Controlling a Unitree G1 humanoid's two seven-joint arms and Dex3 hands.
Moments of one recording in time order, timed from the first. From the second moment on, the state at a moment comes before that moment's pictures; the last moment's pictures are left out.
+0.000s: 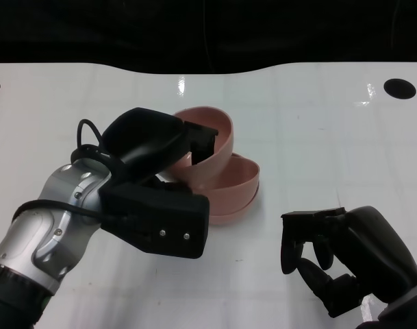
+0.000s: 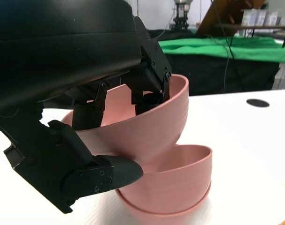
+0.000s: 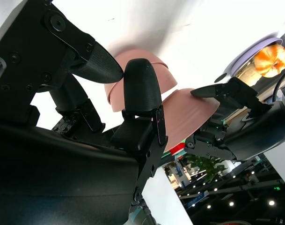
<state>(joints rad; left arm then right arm) -0.54 0.35 -0.40 0.21 0.71 -0.18 -0.20 0.01 -0.27 0.22 -0.06 -0.53 -0.44 -0.05</state>
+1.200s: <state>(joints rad) -0.63 0.28 -0.52 0.34 0.79 -0.12 -0.28 0.01 -0.27 0.24 -0.06 -0.54 -0.44 -0.06</state>
